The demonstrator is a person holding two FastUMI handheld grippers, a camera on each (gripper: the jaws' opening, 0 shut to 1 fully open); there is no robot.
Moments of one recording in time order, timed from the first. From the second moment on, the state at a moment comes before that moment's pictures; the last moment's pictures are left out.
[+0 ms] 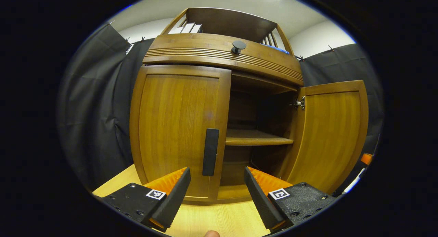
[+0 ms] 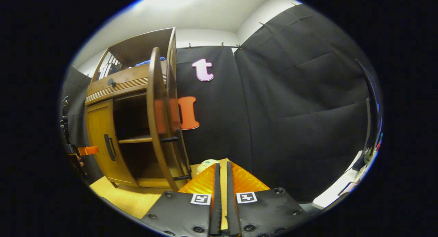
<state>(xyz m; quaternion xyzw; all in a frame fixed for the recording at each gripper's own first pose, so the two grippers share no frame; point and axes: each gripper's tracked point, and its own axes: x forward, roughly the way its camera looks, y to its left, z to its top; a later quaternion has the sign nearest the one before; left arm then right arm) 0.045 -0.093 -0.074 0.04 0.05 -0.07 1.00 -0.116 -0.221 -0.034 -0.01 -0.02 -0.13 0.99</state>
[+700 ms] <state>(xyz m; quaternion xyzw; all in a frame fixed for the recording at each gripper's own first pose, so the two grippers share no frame) 0.128 -0.093 -0.080 0.04 0.02 -0.06 1.00 -0.109 -0.234 -0.035 0.00 -0.01 -0.13 0.99</state>
